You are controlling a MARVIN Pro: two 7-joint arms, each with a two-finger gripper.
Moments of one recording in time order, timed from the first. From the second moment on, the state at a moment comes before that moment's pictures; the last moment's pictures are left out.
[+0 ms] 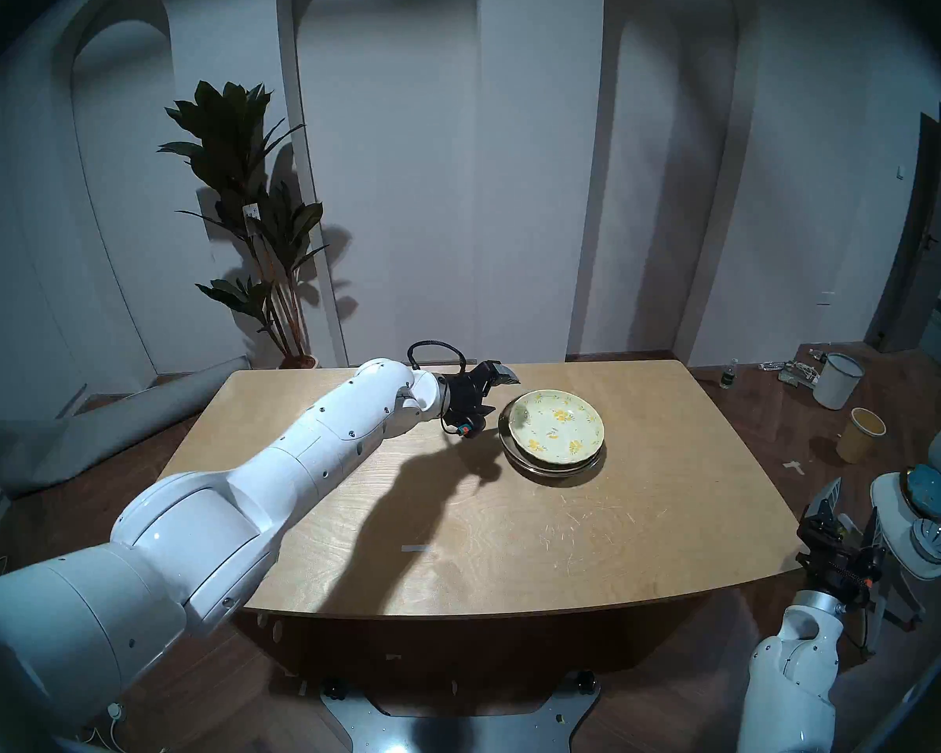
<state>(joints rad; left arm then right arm) 0.69 -1.52 -0.88 -0.66 1.49 -0.57 -0.01 -1.99 -1.45 2.12 -1.60 0.61 -0.65 0.00</state>
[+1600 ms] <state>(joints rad) 0.85 -1.36 -1.48 -0.82 0.90 -0.54 0.27 -1.72 -1.21 1.86 -1.69 0.30 -0.12 0.01</state>
